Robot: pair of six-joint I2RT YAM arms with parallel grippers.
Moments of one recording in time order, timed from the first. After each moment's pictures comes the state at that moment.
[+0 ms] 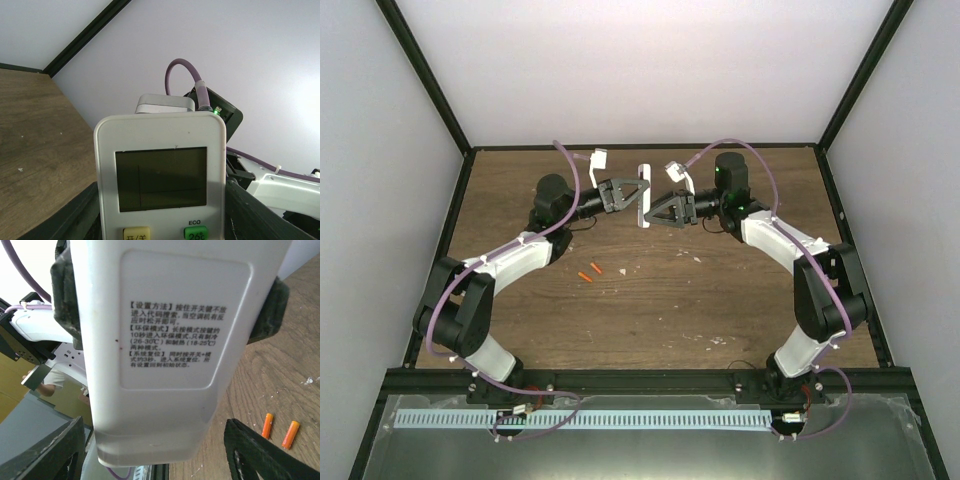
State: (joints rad) left arm -0.44 1.58 0.95 0.82 0.79 -1.02; right arm 0.36 1.65 1.11 0.27 -1.37 0.49
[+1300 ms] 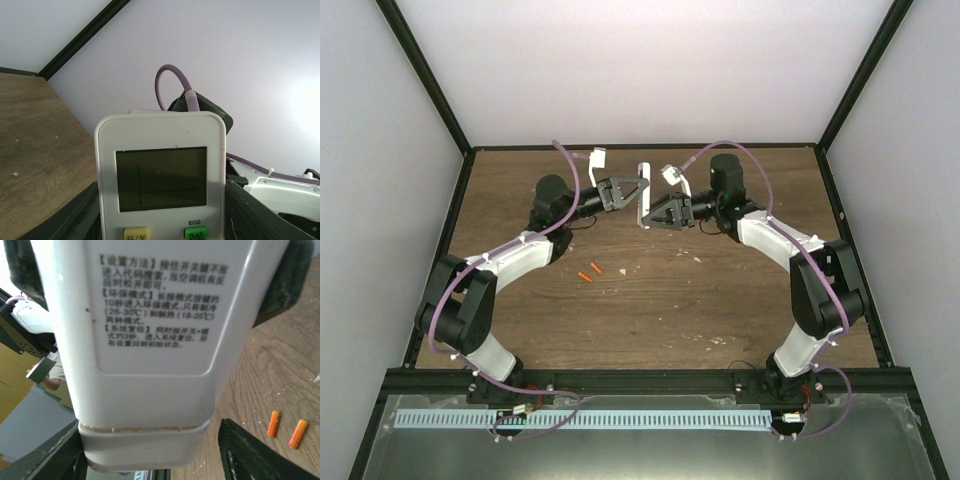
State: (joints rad) left arm -0.44 1.60 0.95 0.87 0.80 -1.05; right arm 0.38 1.68 1.12 0.27 -1.39 0.46
